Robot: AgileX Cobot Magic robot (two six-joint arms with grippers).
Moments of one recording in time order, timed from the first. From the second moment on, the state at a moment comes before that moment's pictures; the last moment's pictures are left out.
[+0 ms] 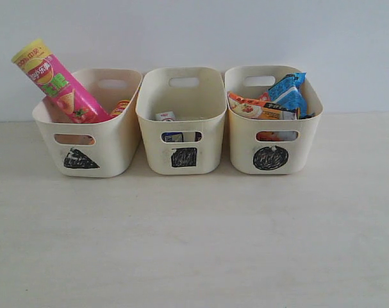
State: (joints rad) left arm 0.00 0.00 0.00 -0.20 0.28 0.30; right arm 0.11 0.30 -0.33 0.04 0.01 0.00
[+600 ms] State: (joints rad) left arm 0.00 0.00 0.00 -0.20 0.28 0.30; right arm 0.11 0.32 -0.33 0.04 0.02 -0.08
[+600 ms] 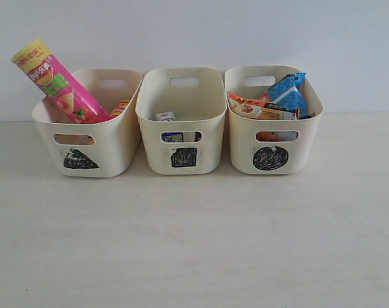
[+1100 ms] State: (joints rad) left arm 0.00 0.00 0.00 -0.20 0.28 0.30; right arm -0.09 0.12 -0.14 0.04 0.08 -0.07
